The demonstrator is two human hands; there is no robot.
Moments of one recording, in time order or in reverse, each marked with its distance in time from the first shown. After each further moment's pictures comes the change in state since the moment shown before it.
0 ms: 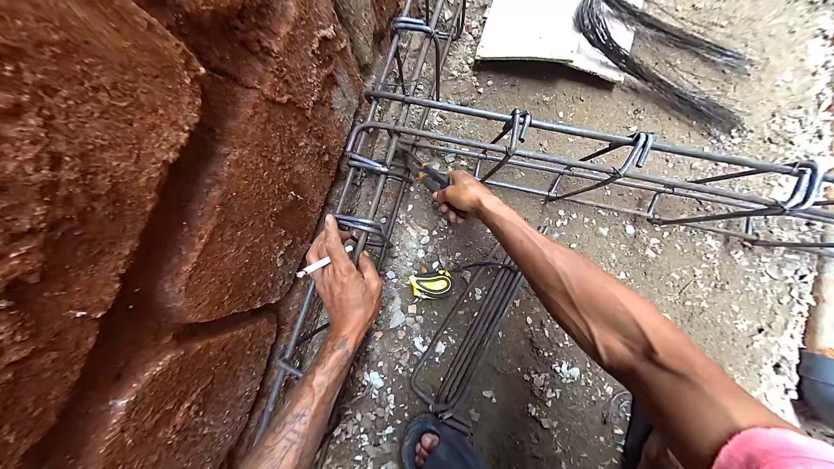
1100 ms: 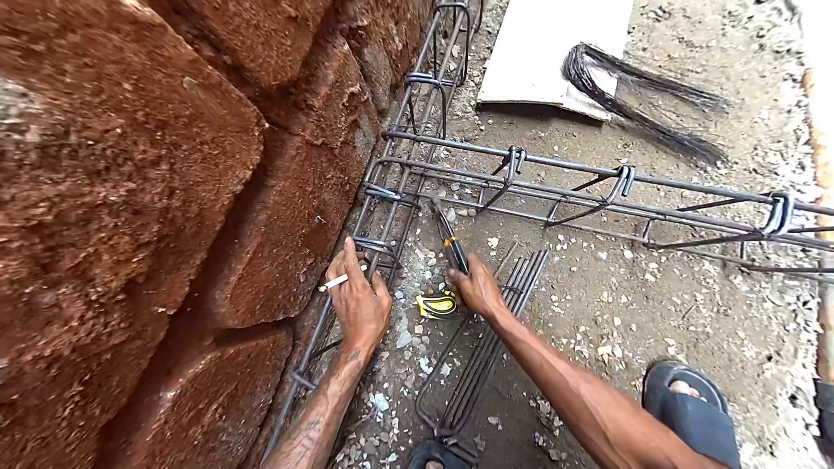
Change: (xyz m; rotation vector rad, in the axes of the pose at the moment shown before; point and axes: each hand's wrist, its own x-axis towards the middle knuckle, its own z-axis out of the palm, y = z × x) left_hand 0.002 0.000 0.001 0.012 0.025 0.025; right_hand -0.079 0.077 0.074 0.082 0.153 -0.050
